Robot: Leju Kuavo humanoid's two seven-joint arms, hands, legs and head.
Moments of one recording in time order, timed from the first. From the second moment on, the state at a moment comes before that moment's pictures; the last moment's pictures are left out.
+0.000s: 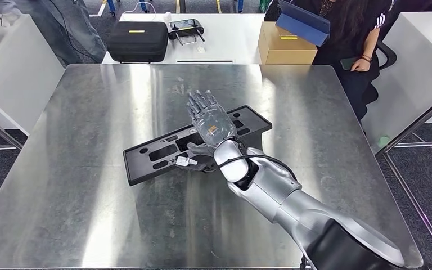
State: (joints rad) left arm -0.04 -0.03 -0.40 -0.21 0.24 0.29 -0.26; right arm -0.93 0.13 1.08 -0.75 1.55 -0.18 0.34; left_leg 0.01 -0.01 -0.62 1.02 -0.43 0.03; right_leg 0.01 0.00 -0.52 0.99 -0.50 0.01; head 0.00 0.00
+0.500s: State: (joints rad) left arm -0.03 -0.03 -0.40 -0.21 0.27 0.31 -0.28; right arm -0.82 0.04 0.92 -1.18 1.39 -0.21 0.23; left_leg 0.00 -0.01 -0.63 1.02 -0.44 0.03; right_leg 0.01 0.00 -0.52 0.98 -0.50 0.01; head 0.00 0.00
